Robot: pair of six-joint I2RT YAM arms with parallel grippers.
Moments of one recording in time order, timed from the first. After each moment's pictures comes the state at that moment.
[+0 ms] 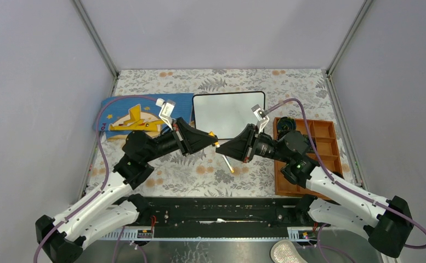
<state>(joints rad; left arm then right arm) -0.69 0.79 0.69 0.38 0.50 -0.89 0.82 0.93 0.63 0.53 -0.55 0.87</state>
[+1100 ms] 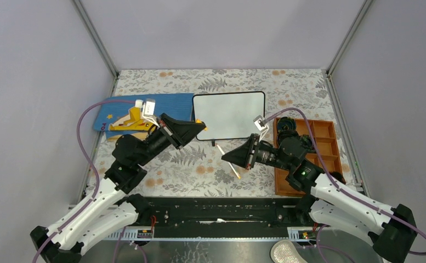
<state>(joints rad) -0.68 0.71 0.69 0.35 0.28 -0.86 0.82 0.84 0.52 0.35 -0.46 0.82</state>
